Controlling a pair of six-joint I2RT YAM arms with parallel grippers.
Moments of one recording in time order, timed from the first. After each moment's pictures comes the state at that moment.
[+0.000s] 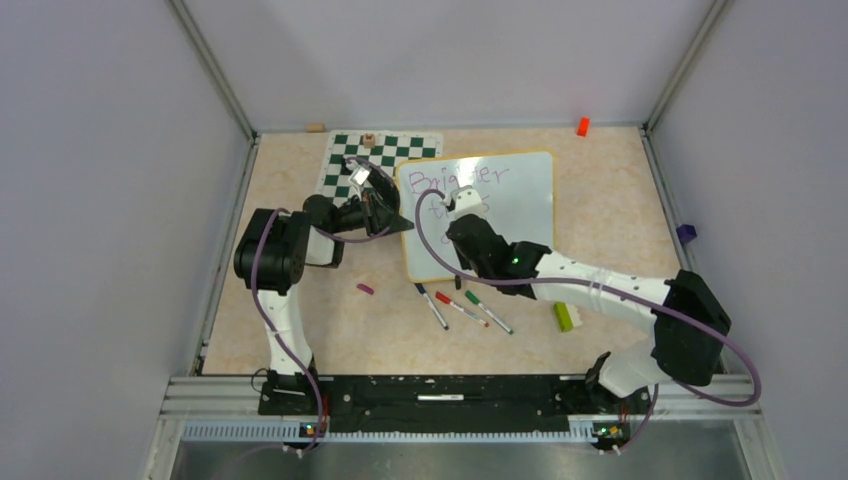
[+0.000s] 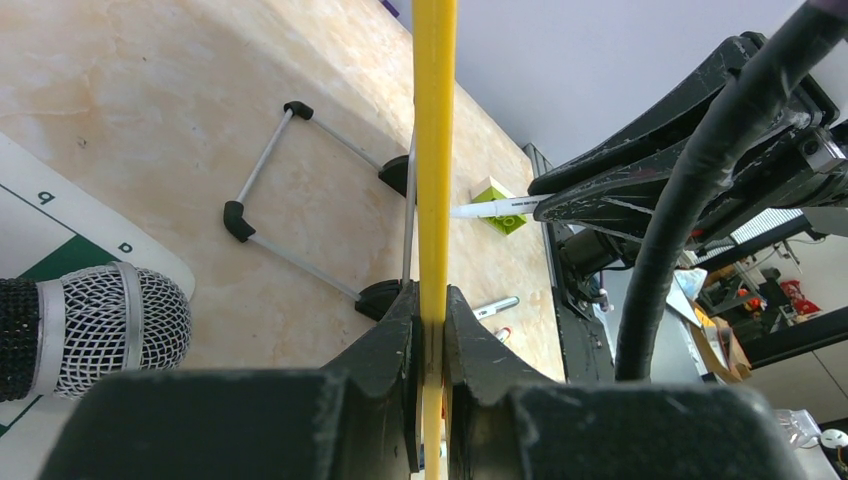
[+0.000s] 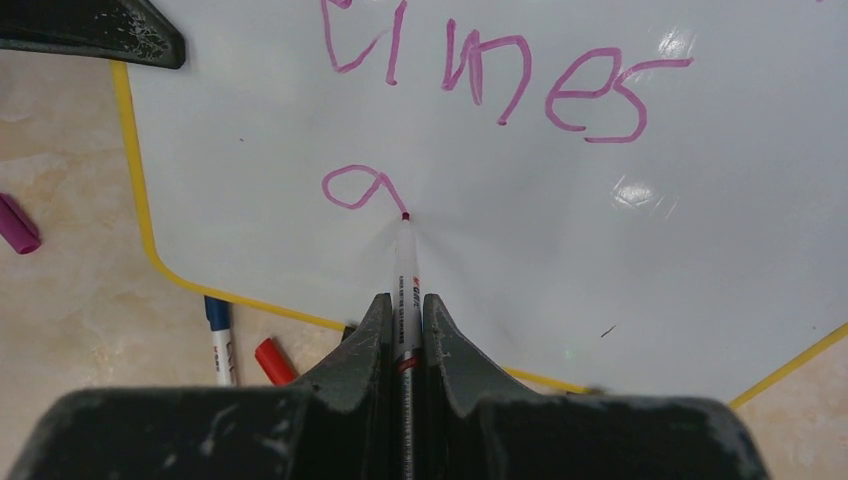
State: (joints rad) left arm -0.12 2.05 0.82 1.52 1.28 -1.02; right arm 0.97 1.44 1.03 -0.27 0.54 0.26
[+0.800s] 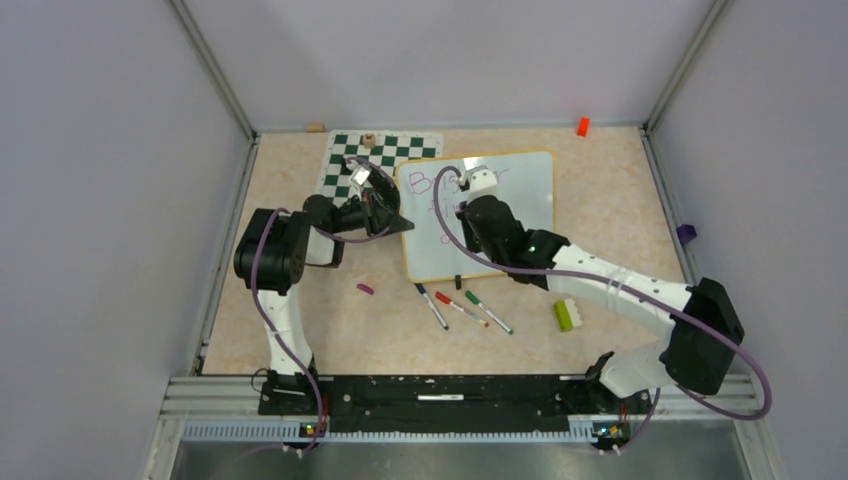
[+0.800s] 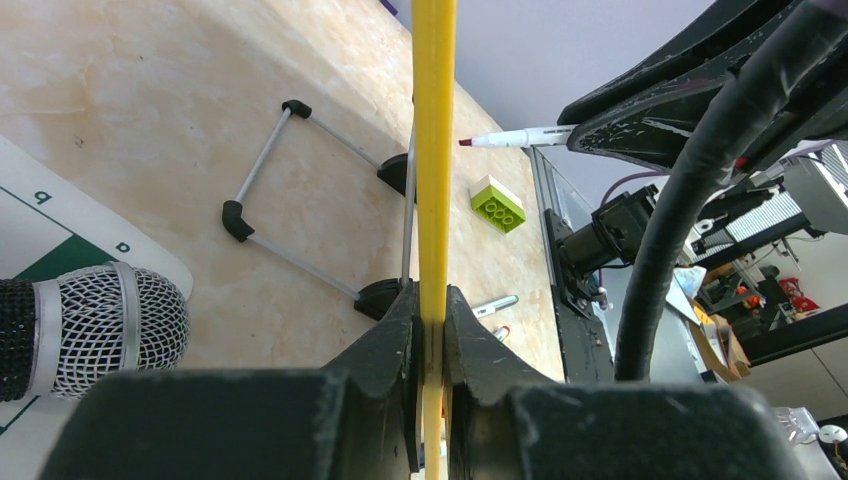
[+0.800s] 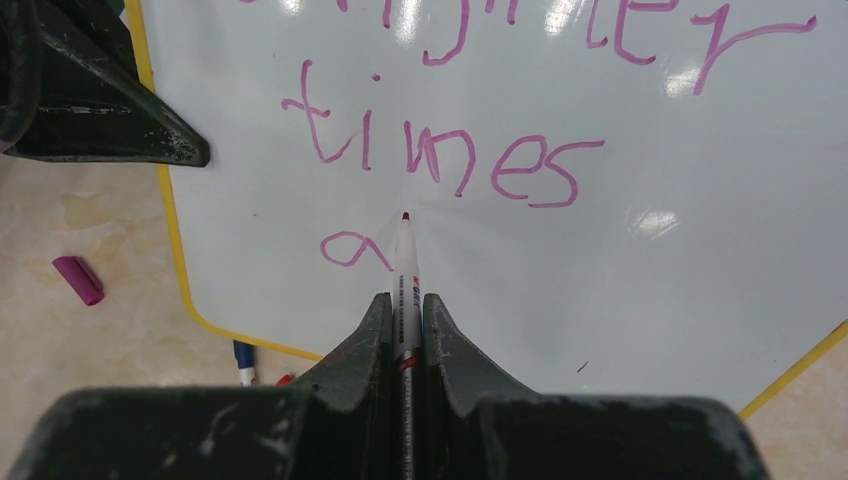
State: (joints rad) left arm -0.12 2.05 0.82 1.52 1.28 -1.02; right arm 0.89 1.38 1.06 -0.25 0.47 0.25
